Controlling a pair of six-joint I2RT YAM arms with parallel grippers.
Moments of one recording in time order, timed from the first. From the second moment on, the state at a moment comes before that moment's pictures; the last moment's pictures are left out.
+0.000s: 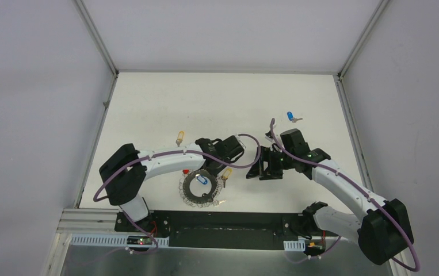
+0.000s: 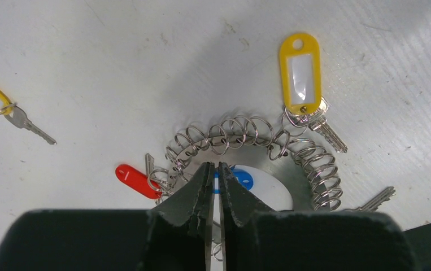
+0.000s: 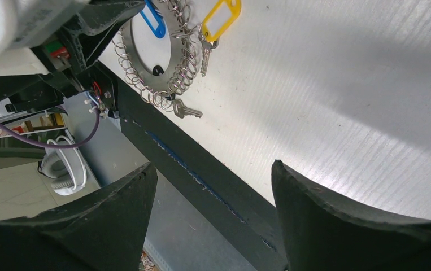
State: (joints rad) left arm -1.05 1.65 1.12 -0.71 -0.26 -0.13; right arm 0.50 1.06 0.64 -0.55 -0.59 0.53
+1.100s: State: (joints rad) left arm -1.04 1.77 1.13 -0.68 -0.25 -0.13; right arm 0.50 1.08 0.63 -0.54 -0.59 0.53
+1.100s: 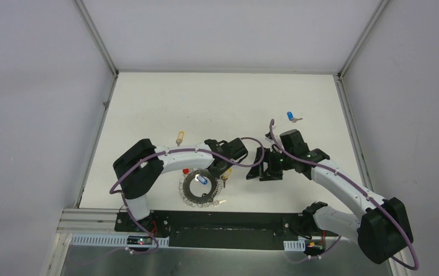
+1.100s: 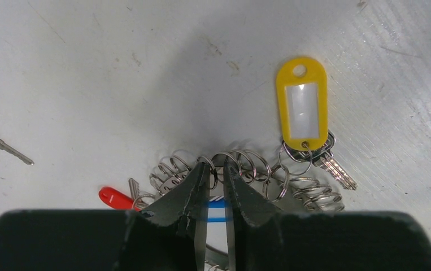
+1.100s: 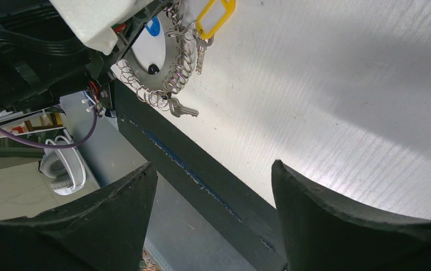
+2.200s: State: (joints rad) left arm -1.04 1.43 1.07 -0.62 -0.18 -0.13; right arm 0.50 0.85 0.67 -0.54 -0.56 0.51
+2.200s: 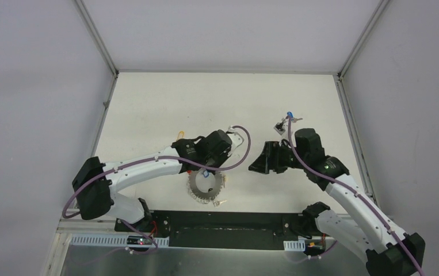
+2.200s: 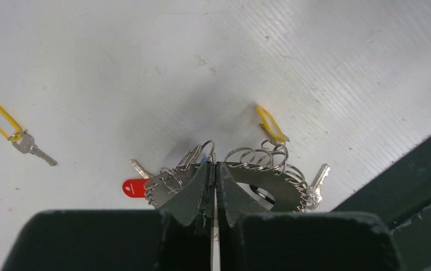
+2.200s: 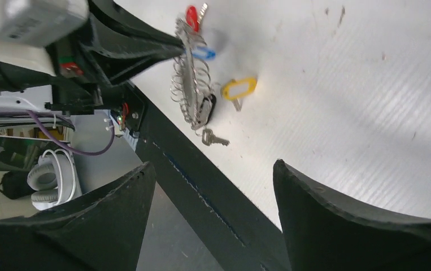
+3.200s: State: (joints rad) left arm -1.04 1.19 0.88 -0.28 0.40 0.00; right arm 0.56 0.64 0.48 0.00 -0.91 0.18
